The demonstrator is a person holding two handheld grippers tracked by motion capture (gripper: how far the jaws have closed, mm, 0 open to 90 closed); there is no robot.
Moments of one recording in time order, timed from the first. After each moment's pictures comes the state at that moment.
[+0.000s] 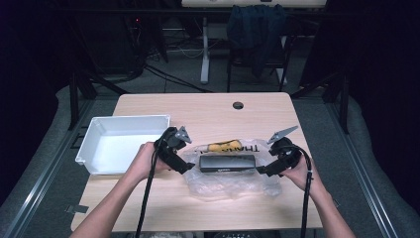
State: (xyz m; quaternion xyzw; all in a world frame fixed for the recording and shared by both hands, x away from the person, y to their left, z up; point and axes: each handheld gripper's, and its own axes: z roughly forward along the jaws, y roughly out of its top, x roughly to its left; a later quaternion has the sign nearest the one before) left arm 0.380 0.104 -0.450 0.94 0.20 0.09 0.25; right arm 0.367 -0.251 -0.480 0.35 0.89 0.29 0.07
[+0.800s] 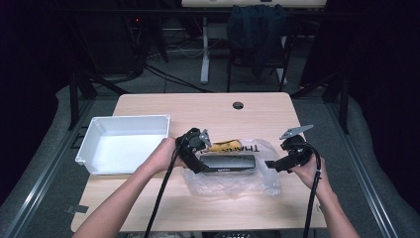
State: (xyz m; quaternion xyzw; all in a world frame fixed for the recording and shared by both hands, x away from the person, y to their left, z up) left arm 0.397 0.053 -0.466 0.97 0.11 0.07 0.20; right arm 0.372 -0.283 -0.484 0.39 0.86 0.31 0.10
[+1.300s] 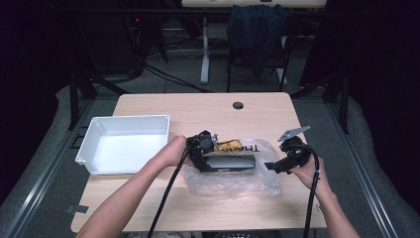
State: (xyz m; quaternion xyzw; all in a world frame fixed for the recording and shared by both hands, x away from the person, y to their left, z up) left arm 0.414 0.028 -0.490 0.99 0.05 0.03 0.14; right arm 0.374 -0.281 -0.490 0.38 0.87 0.29 0.10
